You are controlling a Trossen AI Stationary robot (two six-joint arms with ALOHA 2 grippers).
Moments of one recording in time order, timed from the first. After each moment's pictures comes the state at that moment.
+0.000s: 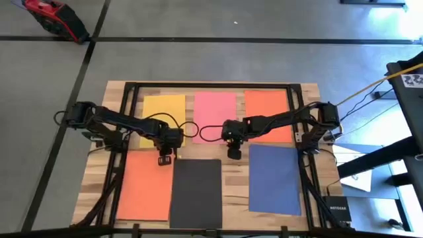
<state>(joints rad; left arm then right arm) 0.00 1.46 0.80 -0.74 0.08 -0.12 -0.07 1.74 0.97 -0.36 -0.09 0.09</state>
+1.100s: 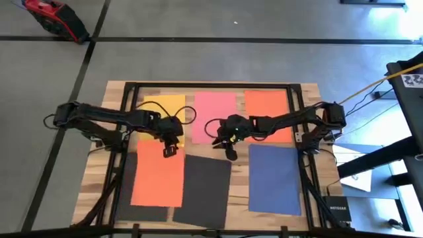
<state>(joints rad) 0.03 1.26 0.88 -0.70 -0.05 -0.19 -0.07 1.66 0.83 0.31 -0.29 0.05</state>
